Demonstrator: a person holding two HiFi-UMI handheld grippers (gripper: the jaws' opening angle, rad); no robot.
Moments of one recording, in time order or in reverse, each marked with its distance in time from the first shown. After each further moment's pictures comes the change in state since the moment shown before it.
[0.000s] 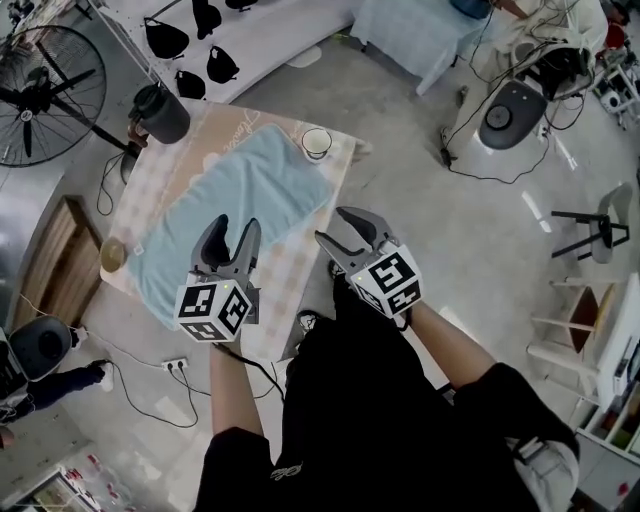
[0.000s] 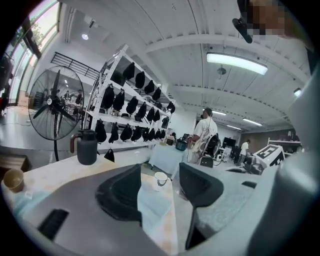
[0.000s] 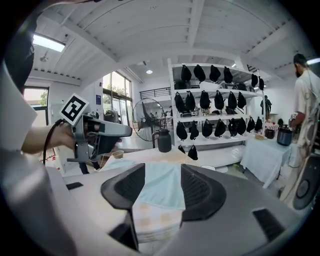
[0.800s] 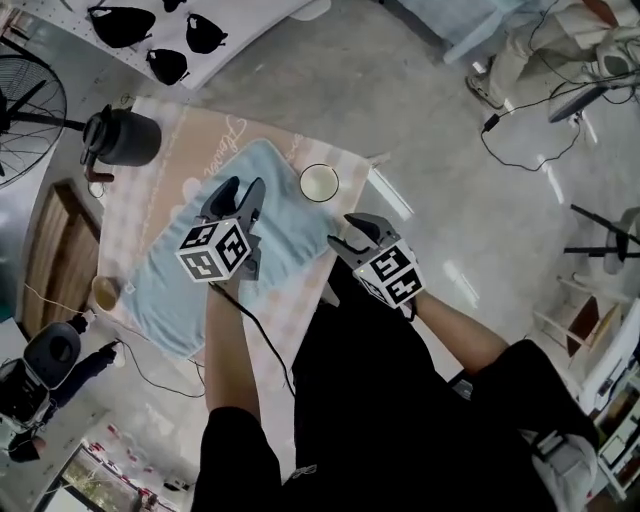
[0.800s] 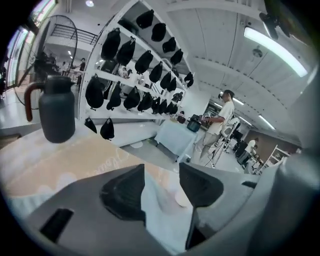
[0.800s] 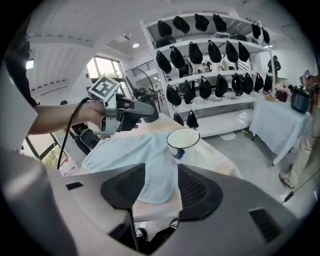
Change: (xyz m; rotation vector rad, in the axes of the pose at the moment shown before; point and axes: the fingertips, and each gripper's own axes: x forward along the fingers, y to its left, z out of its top) left arm 0.290 0.116 -0.063 -0.161 0.310 0.032; right arm 0.145 -0.165 -0.107 0.166 0.335 0.130
